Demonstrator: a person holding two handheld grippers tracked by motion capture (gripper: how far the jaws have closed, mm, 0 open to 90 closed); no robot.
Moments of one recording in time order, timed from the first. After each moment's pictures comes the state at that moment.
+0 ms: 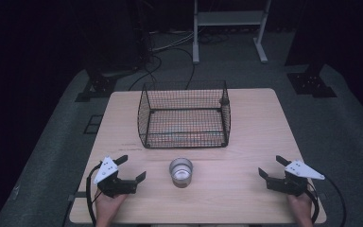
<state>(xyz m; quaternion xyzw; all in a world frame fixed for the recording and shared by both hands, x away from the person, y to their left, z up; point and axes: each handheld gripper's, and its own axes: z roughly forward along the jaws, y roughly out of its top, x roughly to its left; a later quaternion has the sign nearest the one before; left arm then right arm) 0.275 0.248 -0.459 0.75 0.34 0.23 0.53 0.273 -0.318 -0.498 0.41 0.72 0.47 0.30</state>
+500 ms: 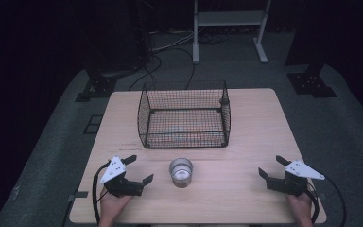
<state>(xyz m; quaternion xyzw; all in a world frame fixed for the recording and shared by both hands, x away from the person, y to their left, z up) 0.275 0.228 -0.453 0.77 0.29 0.21 0.53 0.273 -0.318 -0.498 0.41 0.72 0.47 0.30</state>
